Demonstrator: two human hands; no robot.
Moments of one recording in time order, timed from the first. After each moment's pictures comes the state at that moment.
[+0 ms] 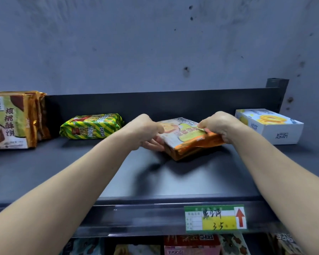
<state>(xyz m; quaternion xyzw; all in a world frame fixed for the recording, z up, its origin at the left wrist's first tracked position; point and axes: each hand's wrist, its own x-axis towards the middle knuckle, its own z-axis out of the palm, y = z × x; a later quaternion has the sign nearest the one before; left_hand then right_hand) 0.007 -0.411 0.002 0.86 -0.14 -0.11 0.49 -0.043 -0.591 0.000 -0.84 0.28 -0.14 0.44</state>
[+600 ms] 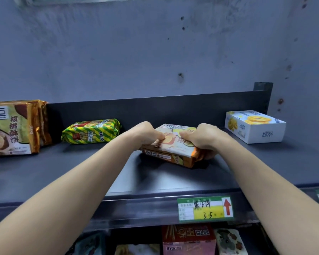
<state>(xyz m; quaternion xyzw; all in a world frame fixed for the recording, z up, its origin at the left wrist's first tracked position) -0.002 -0.420 0.003 0.94 -0.16 -0.05 0.30 -0.082 -0.558 -0.003 -0.91 0.27 -0.08 0.29</state>
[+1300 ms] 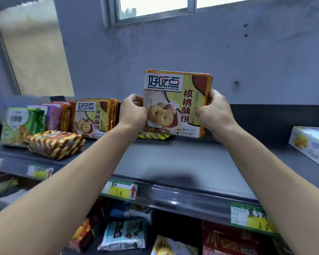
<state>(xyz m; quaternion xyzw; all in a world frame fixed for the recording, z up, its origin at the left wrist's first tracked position) -0.024 -0.282 0.040 0.74 -0.09 0.22 0.63 -0.046 -0.462 0.037 -0.77 -0.04 -0.29 0.57</state>
